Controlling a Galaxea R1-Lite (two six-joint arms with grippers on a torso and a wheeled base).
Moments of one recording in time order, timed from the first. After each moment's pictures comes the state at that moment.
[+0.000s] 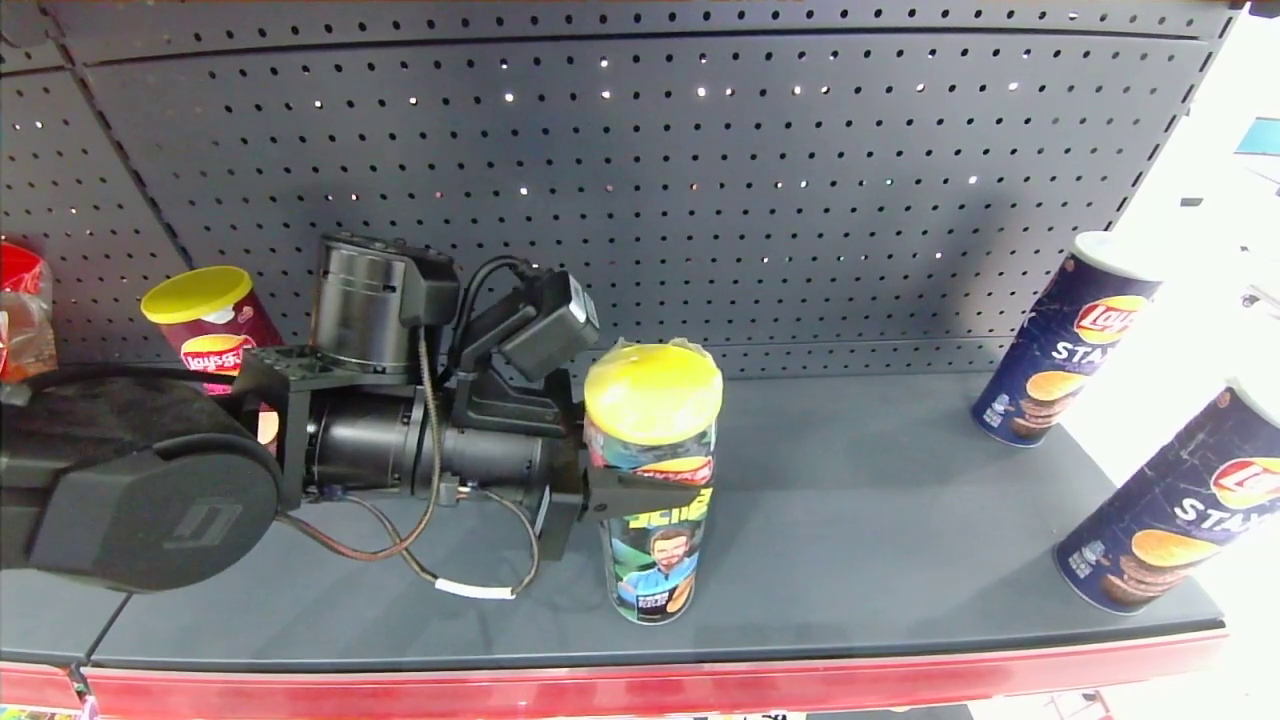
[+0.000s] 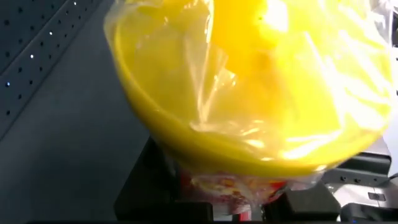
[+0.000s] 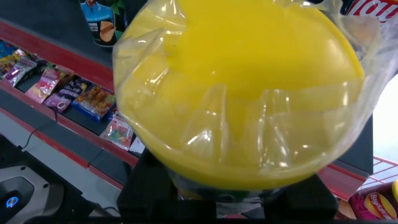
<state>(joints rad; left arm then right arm) -0.60 1.72 -0.95 -0.37 -0.77 0.31 0.31 0.21 -0.23 0.10 0.18 -0.13</state>
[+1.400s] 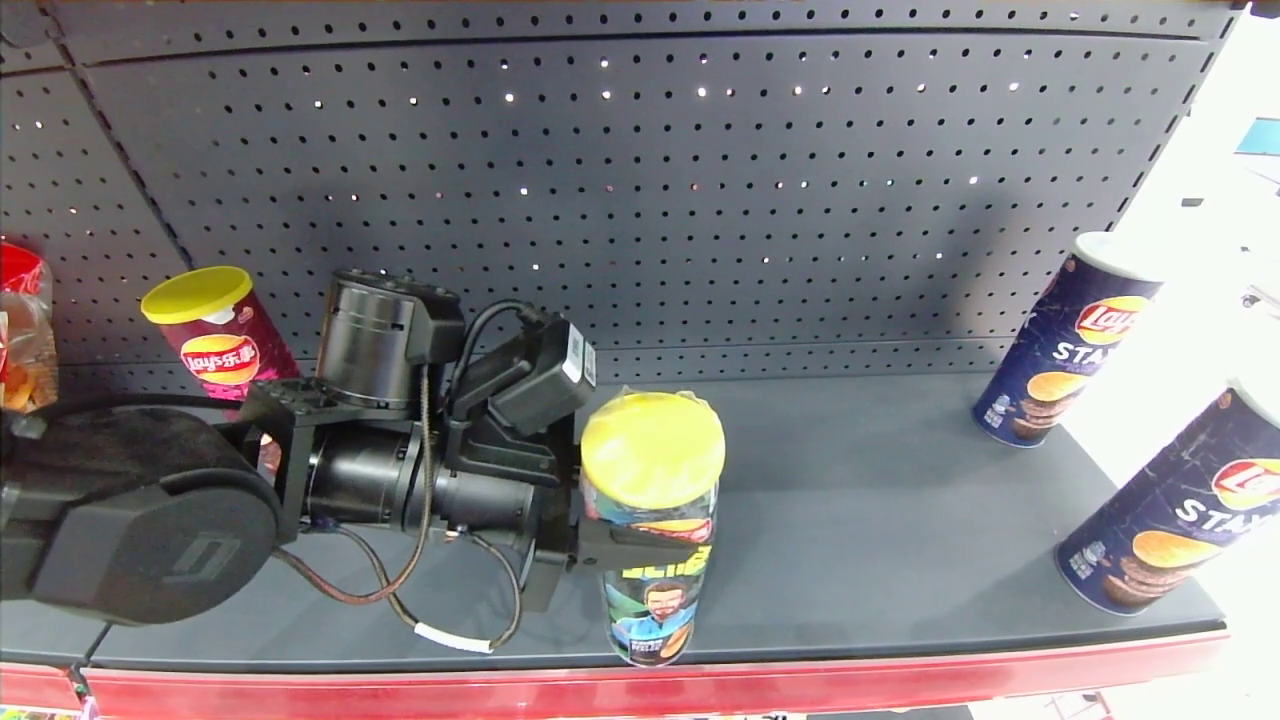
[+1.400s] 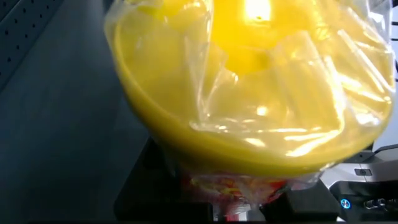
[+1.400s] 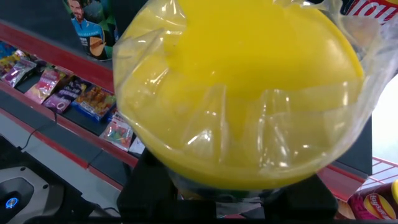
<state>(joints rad) -0.61 1.72 -0.88 -0.38 -0.84 0.39 0.31 0.21 -0.23 0.10 0.18 -0.13</state>
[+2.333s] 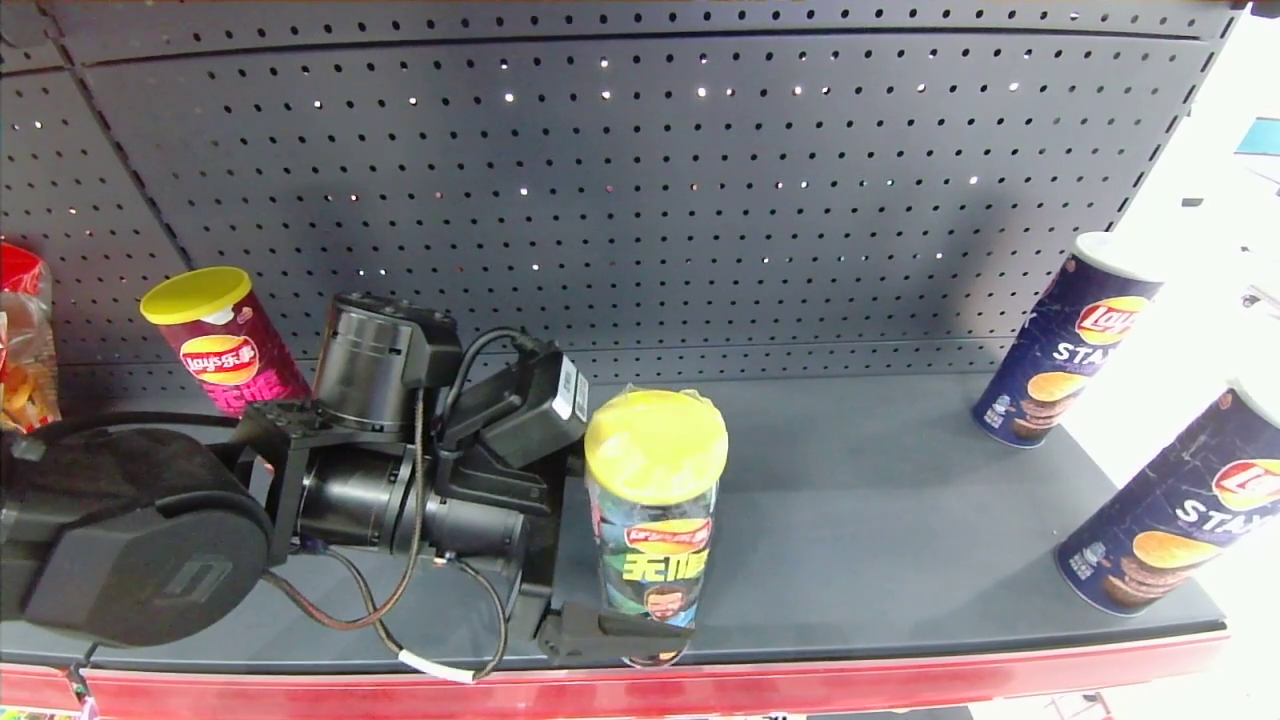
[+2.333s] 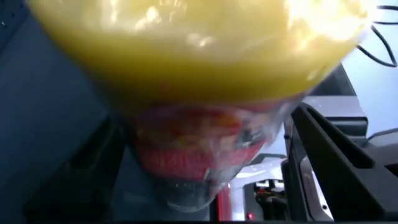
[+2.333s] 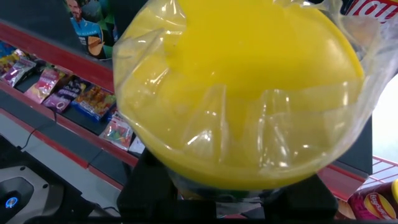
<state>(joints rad) -0.60 1.71 -0.83 -0.38 -0.87 0.44 0.31 0.21 -0.23 0.10 0.17 -0.13</state>
